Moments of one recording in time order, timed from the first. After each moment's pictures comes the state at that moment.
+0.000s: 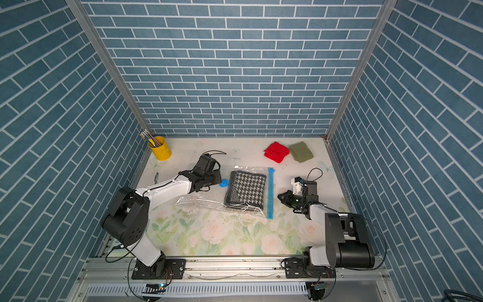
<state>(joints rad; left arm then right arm) -0.53 1.70 1.07 -0.23 -0.08 -0.62 0.05 1.41 0.42 0.16 -0.67 0.52</state>
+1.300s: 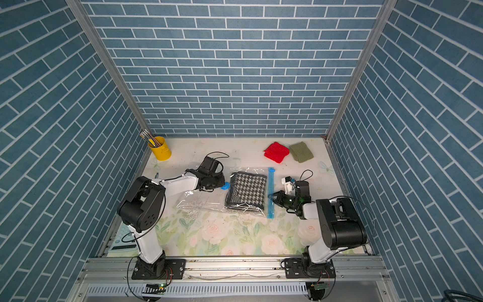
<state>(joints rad) -0.50 1.86 1.12 -0.24 0.07 -0.67 0.15 1.57 0.40 0.47 -0.81 0.63</state>
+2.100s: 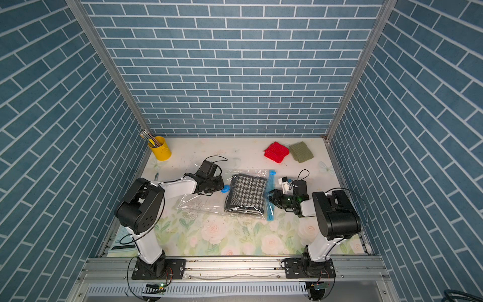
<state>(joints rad) -0.50 1.83 1.03 -0.17 0.10 -0.69 0.17 1.67 0.43 0.52 -0.89 0.68</state>
